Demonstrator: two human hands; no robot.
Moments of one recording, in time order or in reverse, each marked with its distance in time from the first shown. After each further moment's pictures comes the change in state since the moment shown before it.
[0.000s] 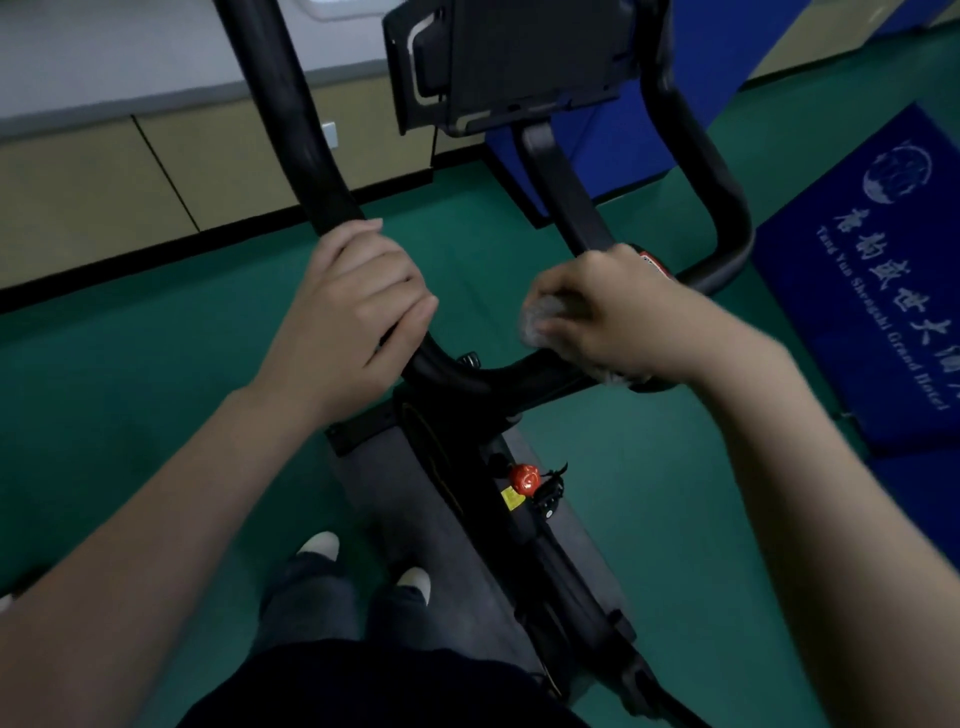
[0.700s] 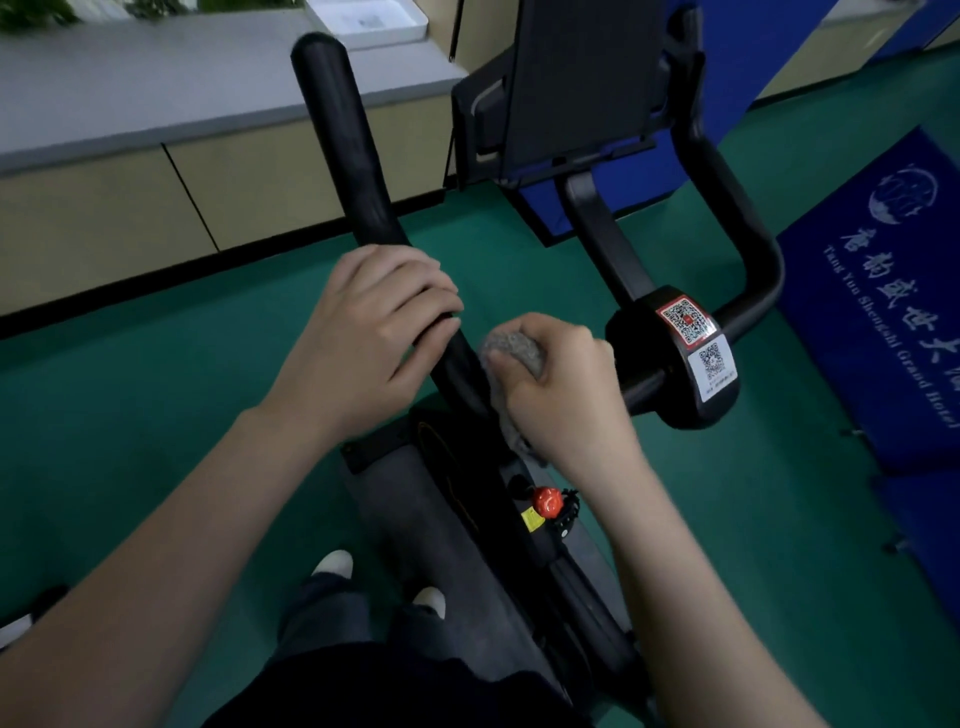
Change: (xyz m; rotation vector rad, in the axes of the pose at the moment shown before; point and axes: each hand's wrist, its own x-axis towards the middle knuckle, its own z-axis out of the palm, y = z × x) left_hand 0.007 -0.026 -0.029 0.017 -0.061 0.046; right_hand 0.013 -0.076 0.053 0.532 0.421 0.305
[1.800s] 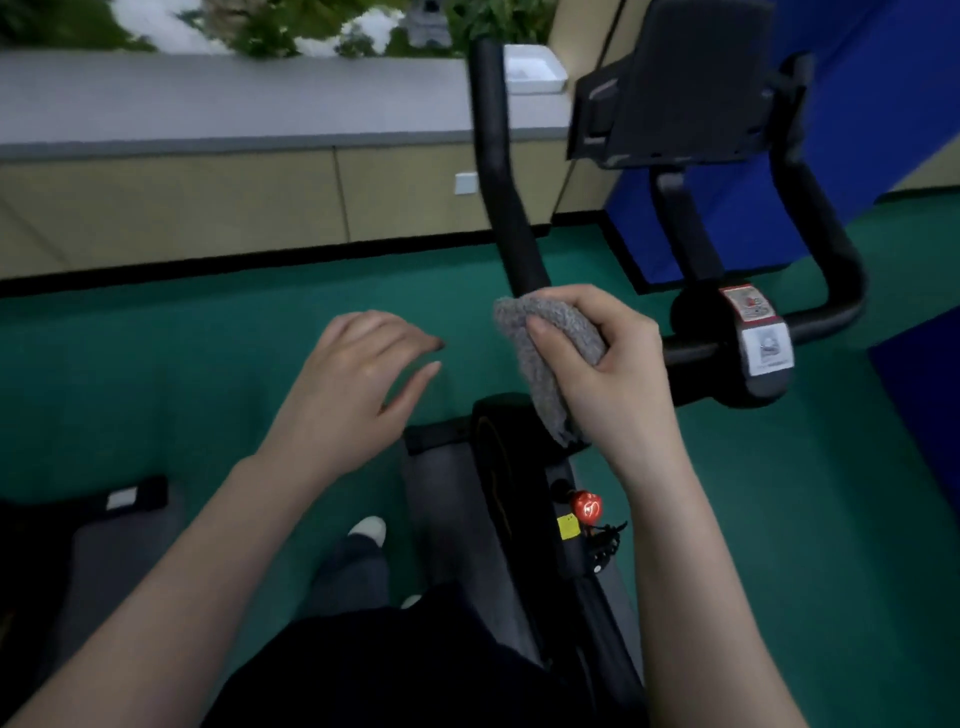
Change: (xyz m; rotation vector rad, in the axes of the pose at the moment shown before) left_hand -0.126 0.085 -0.054 0.139 -0.104 -0.447; right_hand -0.069 0.003 -0.006 0.421 -0.102 -0.370
